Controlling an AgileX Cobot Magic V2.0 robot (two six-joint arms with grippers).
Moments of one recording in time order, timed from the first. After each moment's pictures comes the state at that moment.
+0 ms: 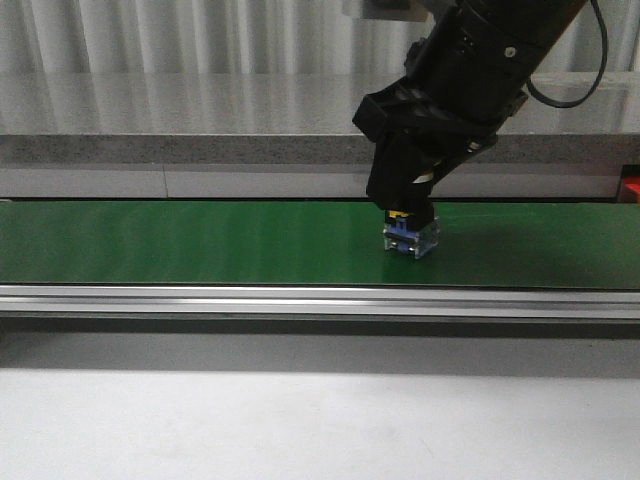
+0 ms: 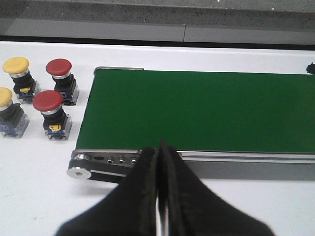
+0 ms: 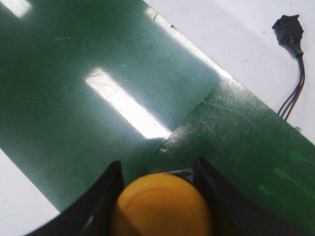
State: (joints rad) left arm -0.11 0.44 -0.46 0.06 0.56 -0.08; right arm 0.42 1.70 -1.23 0.29 0.60 -0.44
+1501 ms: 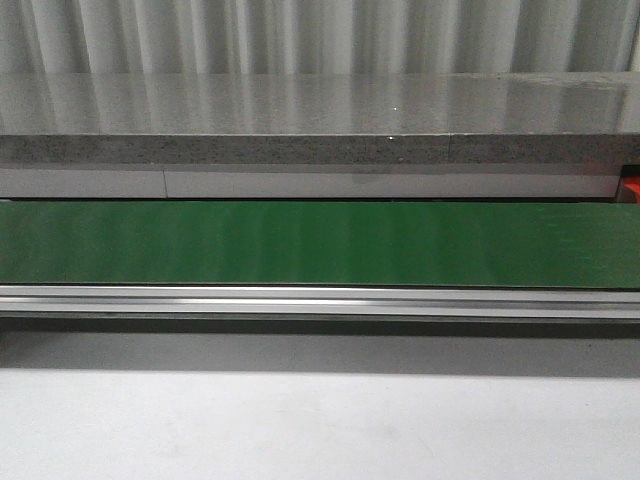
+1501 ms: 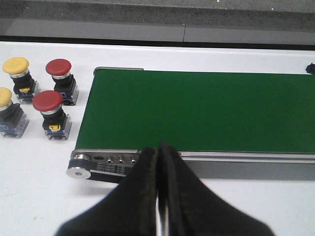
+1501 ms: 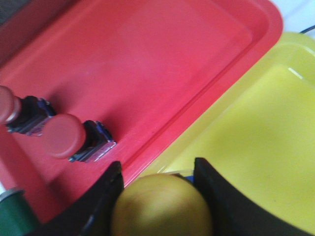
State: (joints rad) left arm -0.11 0.44 -0.46 0.06 0.56 -0.08; right arm -0.69 1.59 -1.13 0.13 0.50 0.09
